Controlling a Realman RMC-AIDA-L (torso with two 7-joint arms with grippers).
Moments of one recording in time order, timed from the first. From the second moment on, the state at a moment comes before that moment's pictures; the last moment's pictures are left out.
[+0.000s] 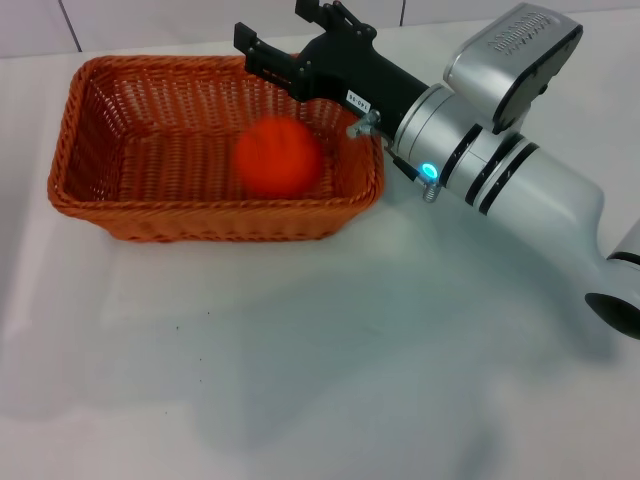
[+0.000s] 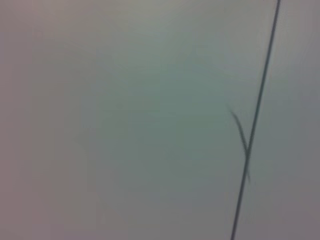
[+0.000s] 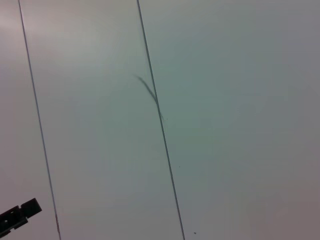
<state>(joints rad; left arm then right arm) -0.44 -2.16 0.49 0.34 0.89 1.25 -0.72 0.70 2.09 0.76 0.40 -2.60 -0.94 -2.67</state>
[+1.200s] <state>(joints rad) -0.37 -2.16 0.41 0.29 0.90 1.15 -0.49 0.41 2.09 1.31 0.18 -2.60 -1.14 -2.80</state>
